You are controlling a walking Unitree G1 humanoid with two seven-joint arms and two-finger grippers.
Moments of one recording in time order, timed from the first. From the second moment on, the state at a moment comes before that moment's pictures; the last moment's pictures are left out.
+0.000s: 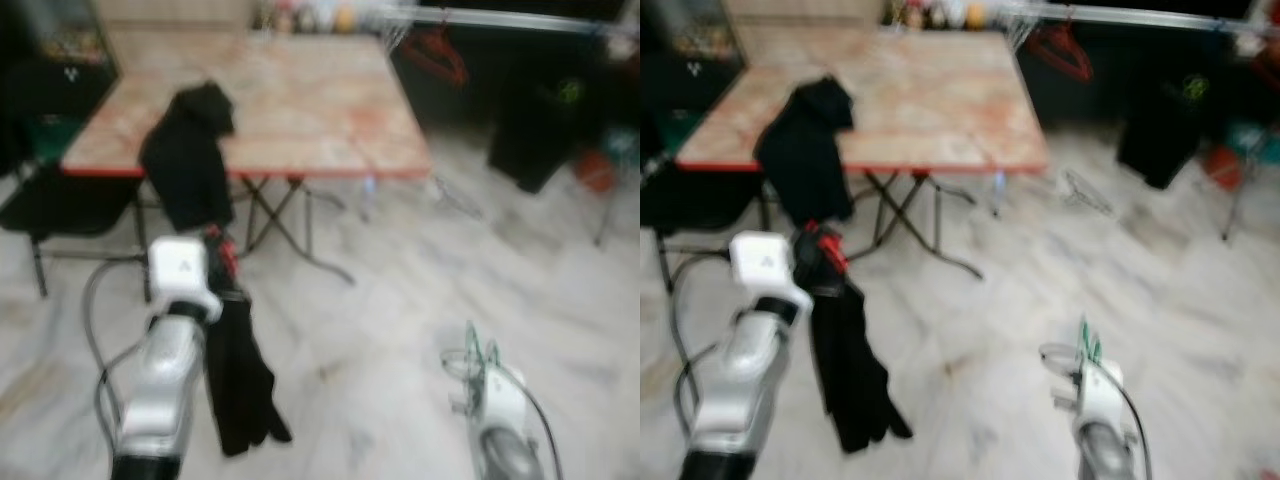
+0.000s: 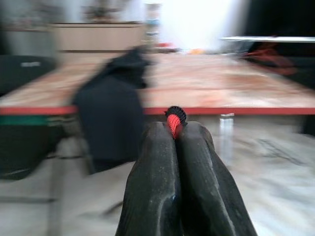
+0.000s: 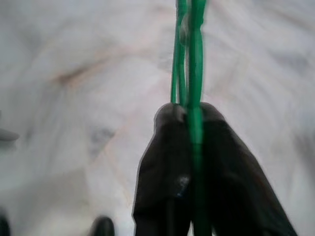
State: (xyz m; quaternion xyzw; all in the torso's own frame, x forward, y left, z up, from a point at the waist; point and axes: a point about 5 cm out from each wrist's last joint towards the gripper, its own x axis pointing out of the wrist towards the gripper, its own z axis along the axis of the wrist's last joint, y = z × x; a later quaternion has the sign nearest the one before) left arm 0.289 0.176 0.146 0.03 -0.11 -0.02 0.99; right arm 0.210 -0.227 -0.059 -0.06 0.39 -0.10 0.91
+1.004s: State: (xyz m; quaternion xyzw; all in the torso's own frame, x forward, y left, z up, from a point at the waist) left arm 0.302 0.175 0.214 0.06 -0.20 -0.04 0.98; right arm 0.161 -0.197 -0.093 -0.15 0.49 0.02 0.86
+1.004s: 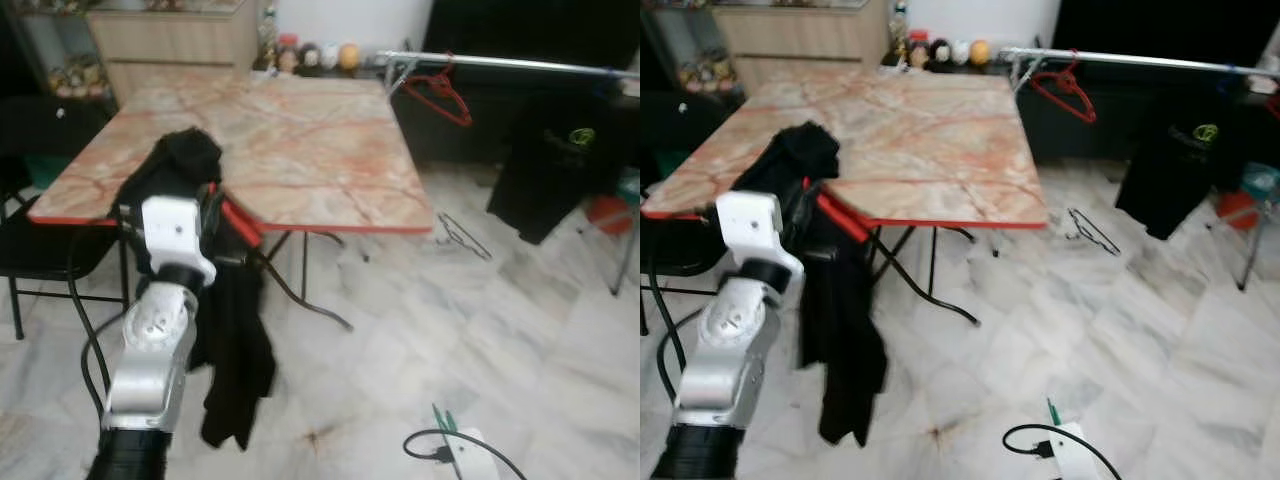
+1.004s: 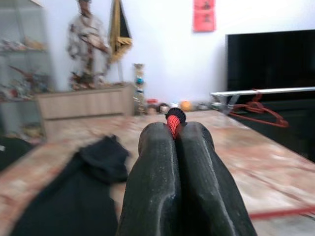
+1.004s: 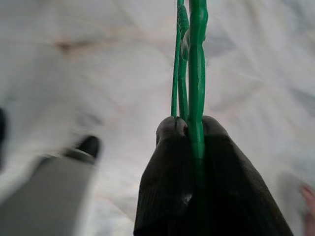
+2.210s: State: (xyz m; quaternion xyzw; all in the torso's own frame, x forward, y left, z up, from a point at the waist) left arm 0.364 0.217 0.374 0.12 -0.34 0.01 0.93; right arm 0.163 -0.185 -0.093 -0.13 0.48 0.03 0.87
